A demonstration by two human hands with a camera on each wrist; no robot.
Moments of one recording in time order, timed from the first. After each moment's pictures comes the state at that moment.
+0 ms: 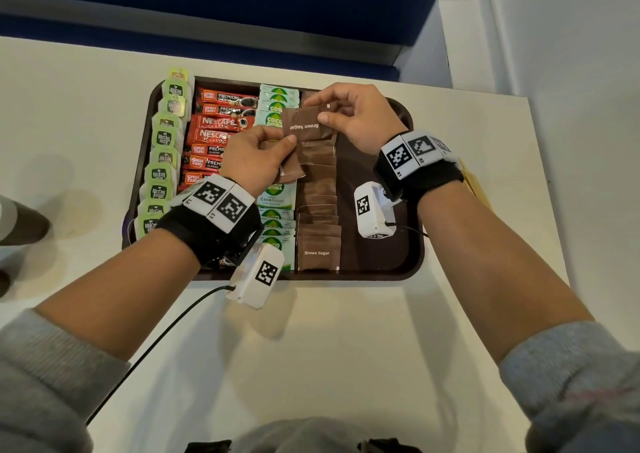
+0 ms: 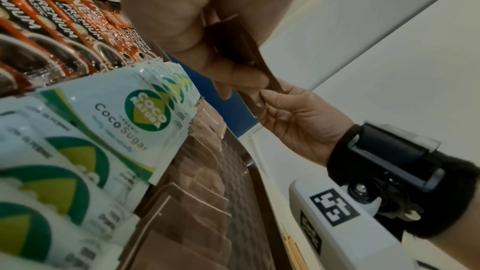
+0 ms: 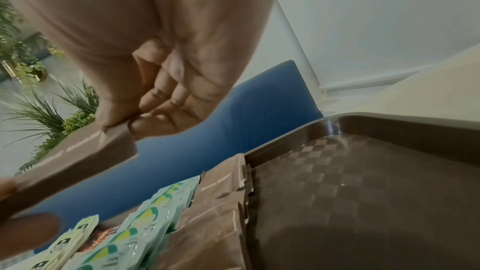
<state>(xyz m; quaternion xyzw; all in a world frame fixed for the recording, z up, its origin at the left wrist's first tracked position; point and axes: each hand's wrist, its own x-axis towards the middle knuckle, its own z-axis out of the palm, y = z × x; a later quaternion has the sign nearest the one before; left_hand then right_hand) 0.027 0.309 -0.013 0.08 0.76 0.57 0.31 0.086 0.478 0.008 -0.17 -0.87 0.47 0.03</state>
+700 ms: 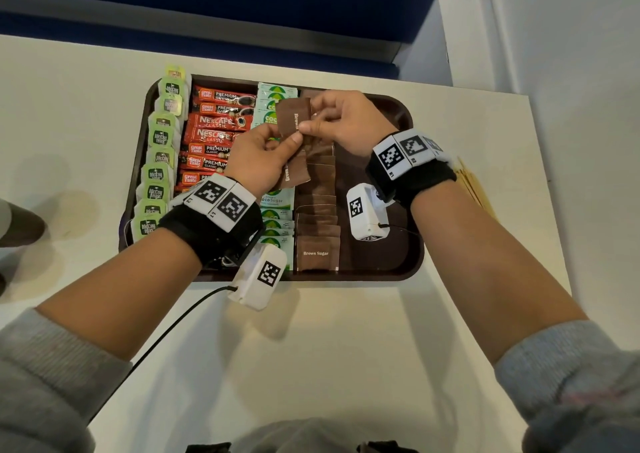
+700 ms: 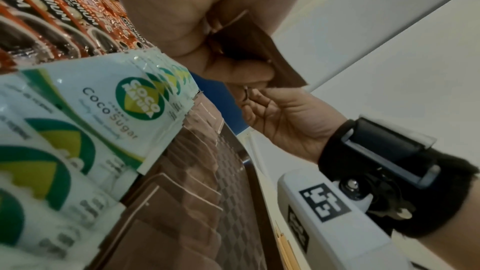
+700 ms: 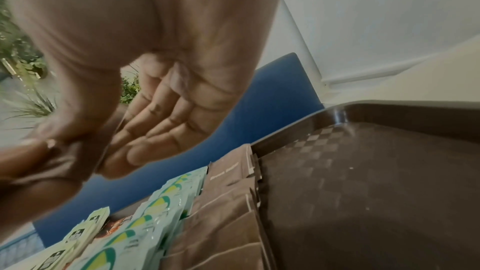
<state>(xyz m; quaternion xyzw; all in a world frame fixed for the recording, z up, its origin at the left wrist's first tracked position) 0.033 0.315 -0.011 0.11 0.72 0.59 0.34 0.084 0.467 0.010 -0.18 -0.81 0.56 -0.04</state>
